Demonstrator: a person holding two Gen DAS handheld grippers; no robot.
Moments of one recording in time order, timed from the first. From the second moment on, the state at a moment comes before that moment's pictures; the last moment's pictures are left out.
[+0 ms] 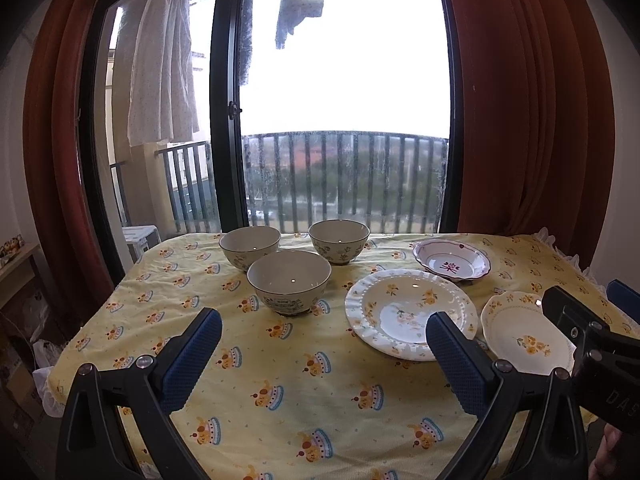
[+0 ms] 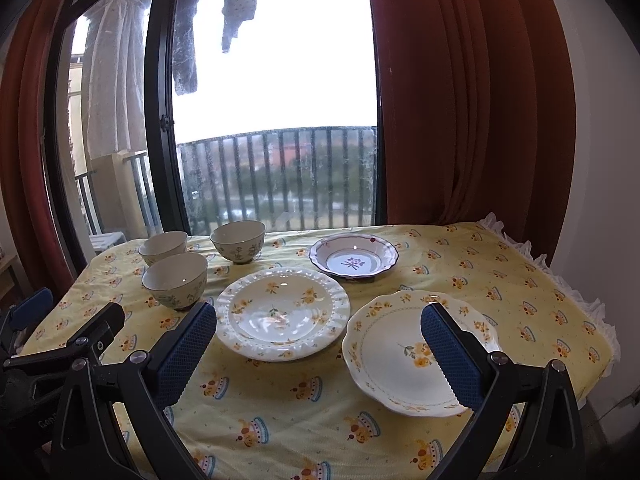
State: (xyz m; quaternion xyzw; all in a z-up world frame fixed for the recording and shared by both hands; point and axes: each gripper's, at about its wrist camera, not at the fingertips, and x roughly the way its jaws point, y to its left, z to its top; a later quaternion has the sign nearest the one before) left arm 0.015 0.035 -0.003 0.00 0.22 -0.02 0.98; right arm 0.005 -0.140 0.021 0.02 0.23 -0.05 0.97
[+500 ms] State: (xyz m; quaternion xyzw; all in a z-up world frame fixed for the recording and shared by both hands) left arm 0.015 0.037 0.000 0.00 0.22 -0.02 0.98; right arm 0.000 -0.138 0.024 0.02 0.23 -0.05 0.97
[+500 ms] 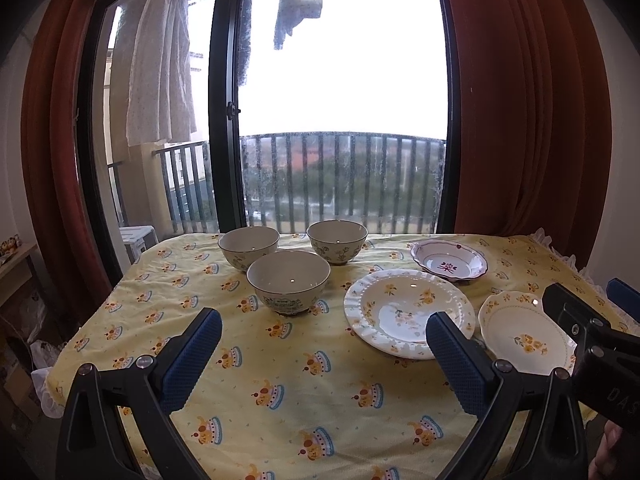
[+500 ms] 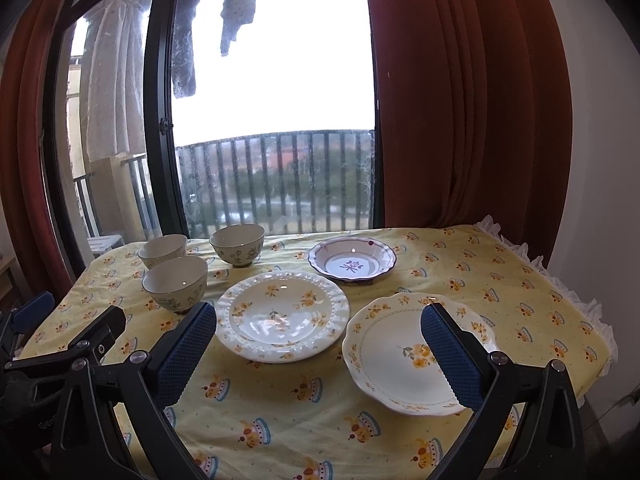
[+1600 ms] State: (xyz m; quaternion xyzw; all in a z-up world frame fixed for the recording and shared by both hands) left arm 0.007 0.035 0.000 0.01 0.22 -0.03 0.98; right arm -0.006 -0.141 0.025 0.02 0.23 -0.06 0.97
